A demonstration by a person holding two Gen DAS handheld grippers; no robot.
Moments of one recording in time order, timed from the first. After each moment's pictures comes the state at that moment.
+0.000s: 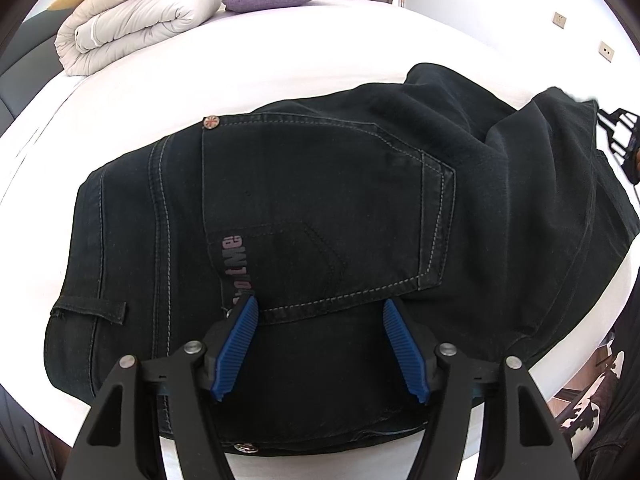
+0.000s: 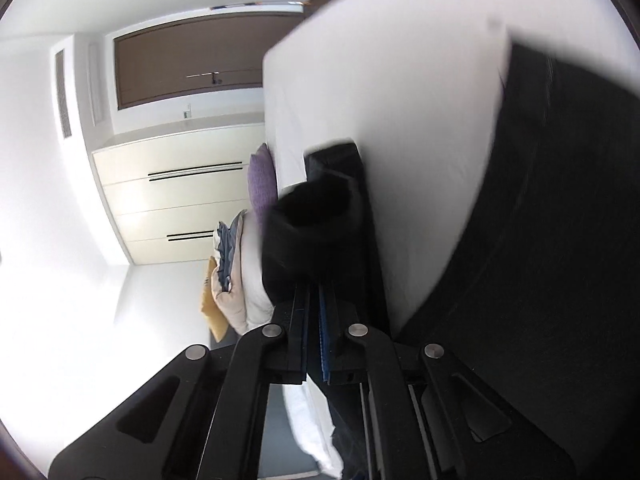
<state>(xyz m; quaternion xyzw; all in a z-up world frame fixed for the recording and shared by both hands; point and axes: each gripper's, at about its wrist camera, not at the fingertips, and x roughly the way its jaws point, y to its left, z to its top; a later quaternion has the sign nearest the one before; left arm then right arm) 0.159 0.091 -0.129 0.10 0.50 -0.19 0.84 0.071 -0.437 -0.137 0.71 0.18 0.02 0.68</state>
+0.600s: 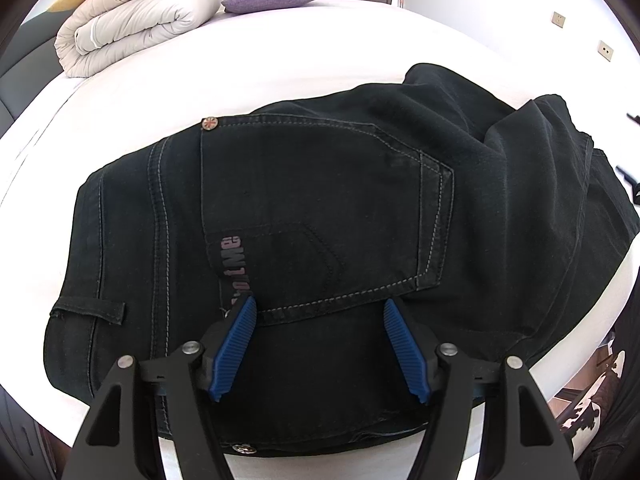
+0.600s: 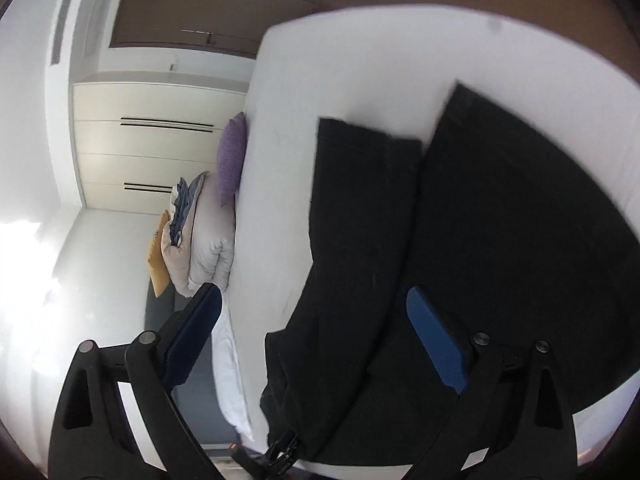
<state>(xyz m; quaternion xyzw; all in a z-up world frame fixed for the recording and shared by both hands) 0.157 0.094 -0.129 0.10 0.50 -0.19 0.84 0.004 -0.439 -0.122 0.64 0.27 0.01 0.72</state>
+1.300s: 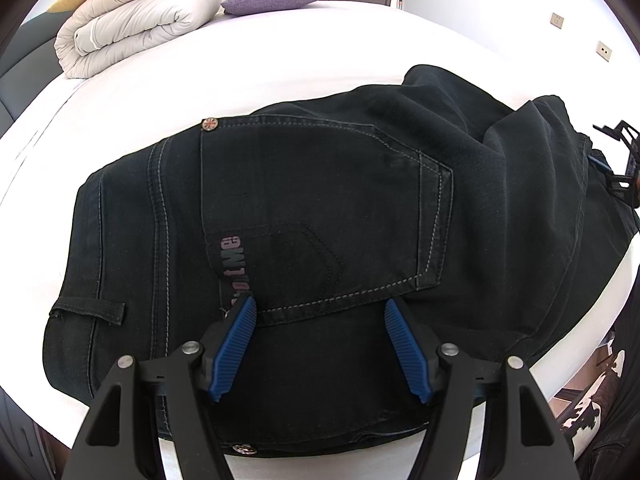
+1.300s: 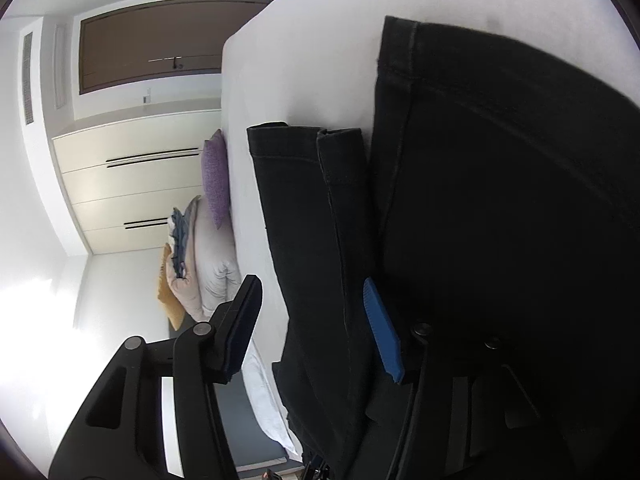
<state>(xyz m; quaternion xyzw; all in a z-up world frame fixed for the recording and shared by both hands) 0.157 0.093 -0.130 0.10 0.50 -0.19 0.84 0.025 -0.469 -0.225 0.70 0.27 -0.02 0.67</state>
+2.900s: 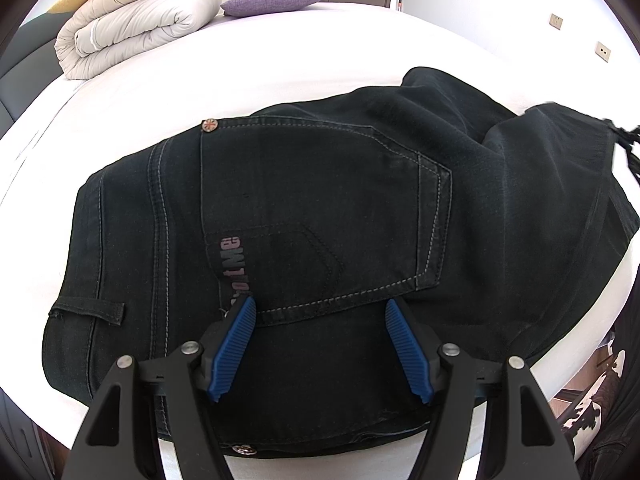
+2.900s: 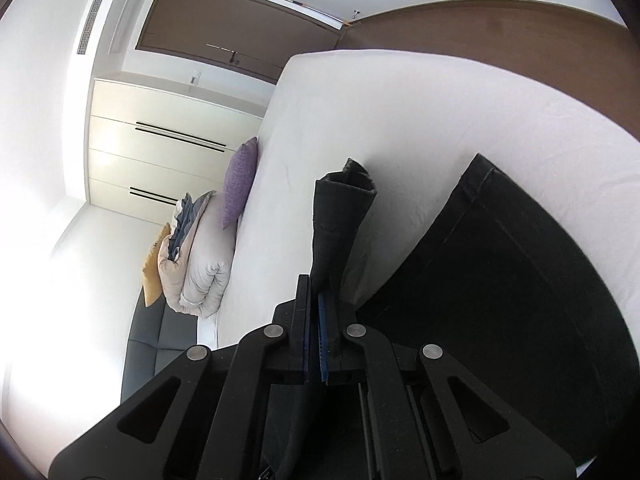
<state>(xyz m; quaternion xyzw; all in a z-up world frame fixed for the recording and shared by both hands) 0.156 0.093 -0.131 0.10 0.49 -0.20 0.84 0.092 -0.428 -0.141 0.58 0.21 -0.01 0.79</state>
